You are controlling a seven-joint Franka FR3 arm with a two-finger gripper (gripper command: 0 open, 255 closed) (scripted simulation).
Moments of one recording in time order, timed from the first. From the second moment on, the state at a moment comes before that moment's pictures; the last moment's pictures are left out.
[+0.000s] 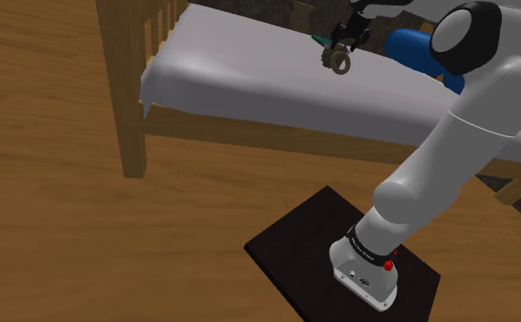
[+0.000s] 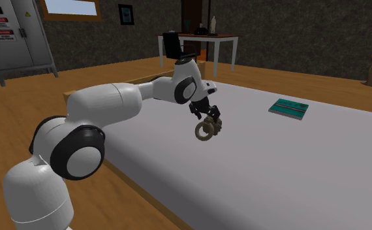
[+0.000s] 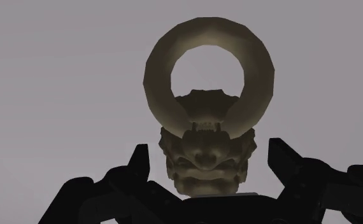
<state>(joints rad) -0.28 0.07 -0.37 -1.61 -0.06 2.14 -0.05</state>
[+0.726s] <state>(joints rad) -0.28 0.06 -0.37 -1.63 -0.07 2.15 -0.05</state>
